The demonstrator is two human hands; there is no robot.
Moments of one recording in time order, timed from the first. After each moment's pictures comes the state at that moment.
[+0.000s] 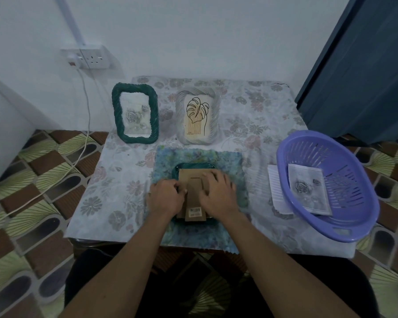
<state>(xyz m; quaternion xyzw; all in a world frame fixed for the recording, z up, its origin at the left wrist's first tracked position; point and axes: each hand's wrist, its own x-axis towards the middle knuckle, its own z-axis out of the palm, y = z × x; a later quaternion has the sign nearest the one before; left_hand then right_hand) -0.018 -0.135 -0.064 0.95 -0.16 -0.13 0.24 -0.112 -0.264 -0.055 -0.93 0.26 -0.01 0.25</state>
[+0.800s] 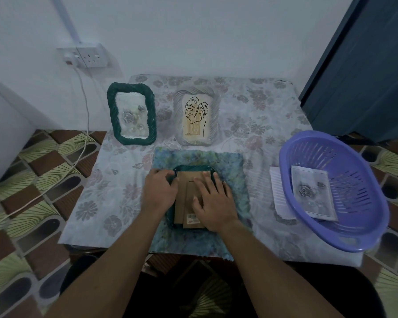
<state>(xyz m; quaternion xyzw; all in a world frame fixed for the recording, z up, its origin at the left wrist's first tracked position) 0.010 -0.142 -0.065 0.92 -0.17 -0.06 0.34 -0.116 -0.264 -0.084 -0.96 0.18 0.02 0.20</state>
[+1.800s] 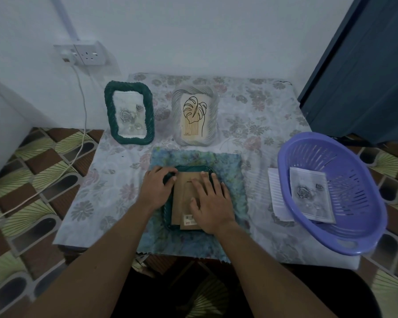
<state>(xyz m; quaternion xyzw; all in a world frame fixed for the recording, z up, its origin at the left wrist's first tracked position) 0.030 -0.135 -0.075 0.90 -0.29 -0.09 0.32 -0.115 -0.263 -0.086 -0.97 0.18 0.01 0.18</state>
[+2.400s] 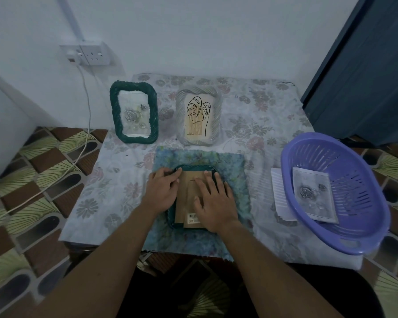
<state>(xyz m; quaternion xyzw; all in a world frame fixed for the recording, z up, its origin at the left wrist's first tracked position) 0.018 -0.131 -0.075 0.91 -0.31 -0.11 0.26 -0.115 -0.262 -0.089 -0.97 0.18 0.00 0.17</state>
